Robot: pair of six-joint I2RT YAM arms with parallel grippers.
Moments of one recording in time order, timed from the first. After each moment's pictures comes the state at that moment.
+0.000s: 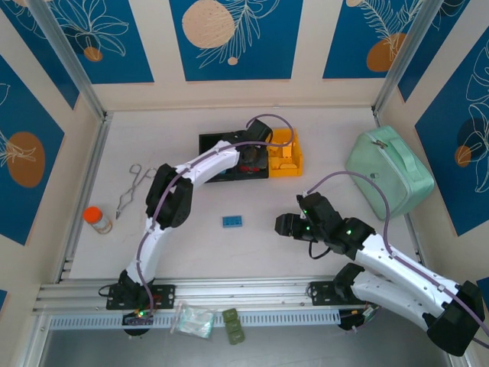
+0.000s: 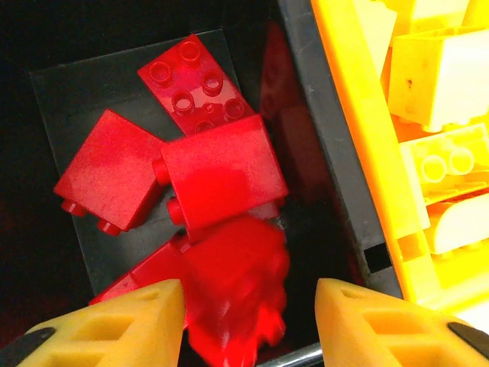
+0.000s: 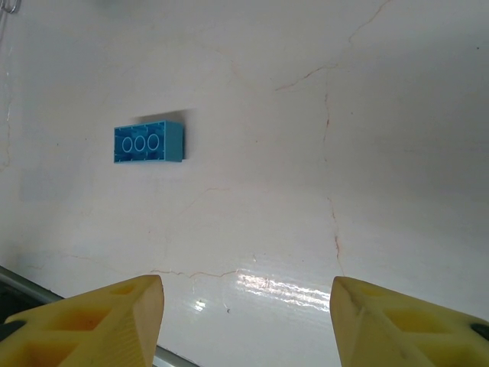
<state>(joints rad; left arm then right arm) -0.71 2.30 2.01 -0.74 -0.13 -0.49 0.73 0.80 0.57 -0.64 -0.07 0.83</state>
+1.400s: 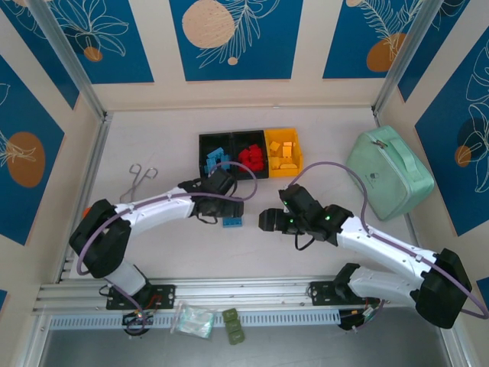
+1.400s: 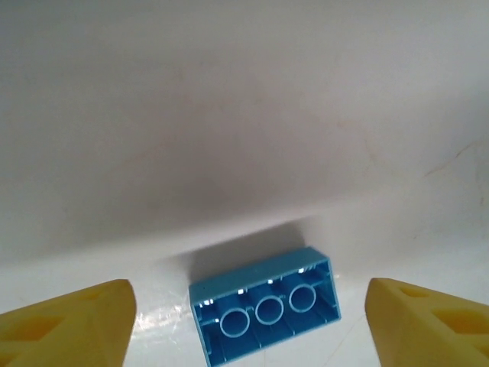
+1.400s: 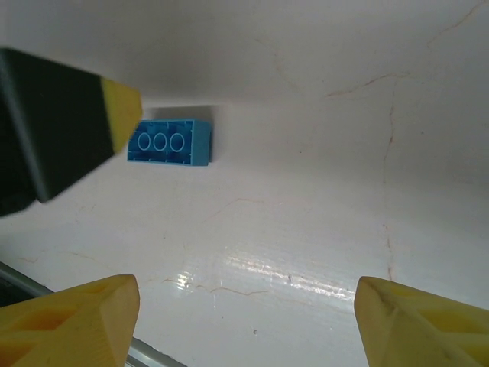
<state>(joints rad) -0.81 1.58 0.99 -0.53 -0.02 -0.68 0.80 1.04 0.68 -0.57 -0.07 0.81</state>
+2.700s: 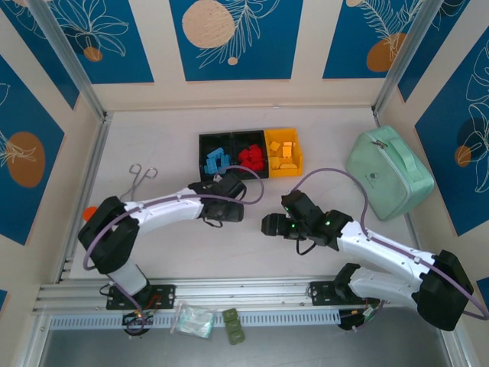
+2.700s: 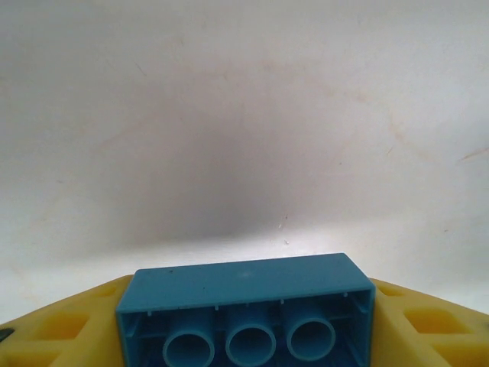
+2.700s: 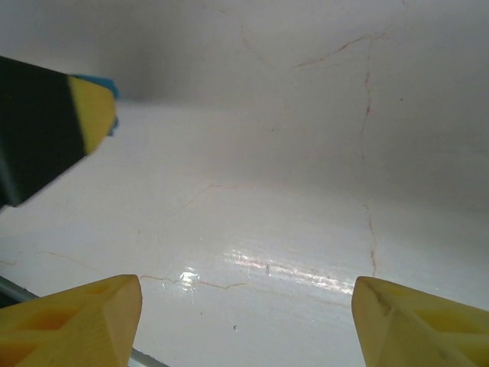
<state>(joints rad) -0.85 1.62 1.06 -0.61 -0.12 -0.72 0.80 1.03 0.61 -0.53 -0.07 0.84</state>
